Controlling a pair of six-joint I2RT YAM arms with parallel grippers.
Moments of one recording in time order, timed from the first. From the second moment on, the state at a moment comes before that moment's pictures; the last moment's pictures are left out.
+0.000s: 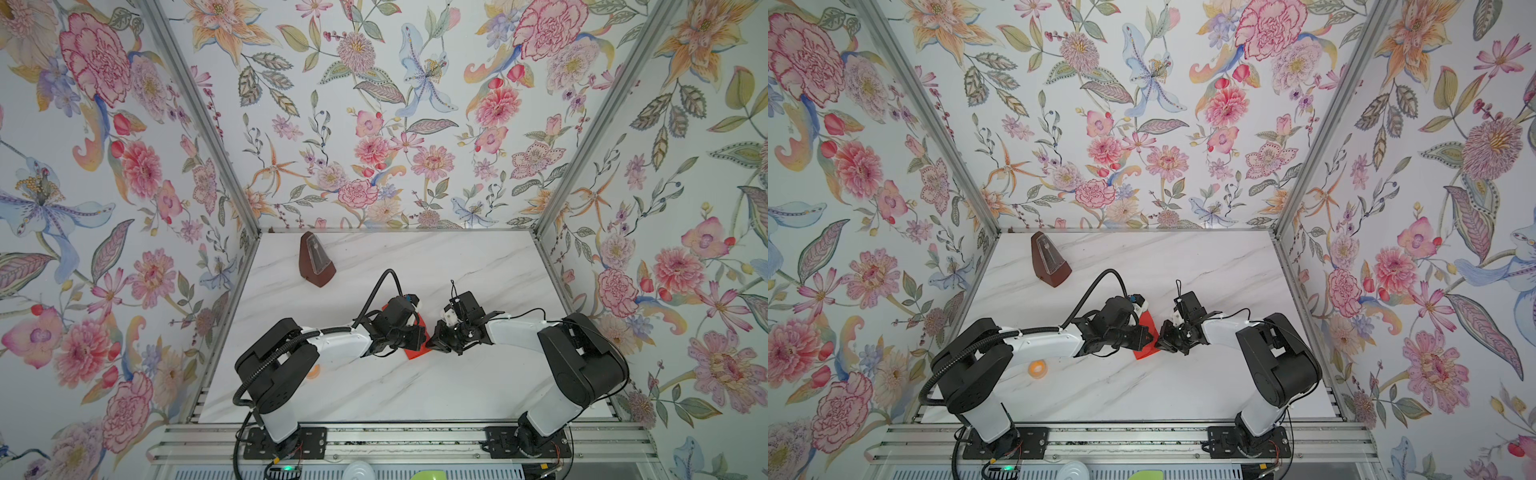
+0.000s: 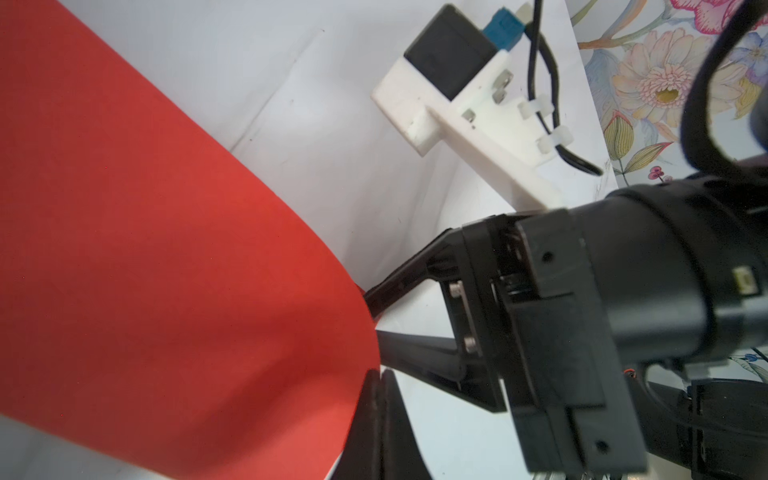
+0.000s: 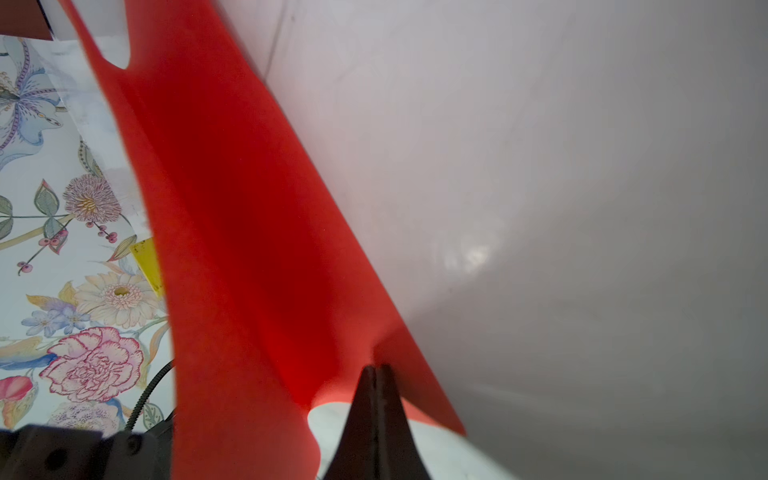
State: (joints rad) left arm -0.87 1.73 0.93 0.01 0.26 -0.61; right arm 0.50 1.67 0.74 -0.18 -0.55 0.84
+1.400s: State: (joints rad) left arm -0.71 1.81 0.92 -0.09 0.29 -0.44; right arm 0.50 1.69 0.77 -0.21 -0.56 0.79
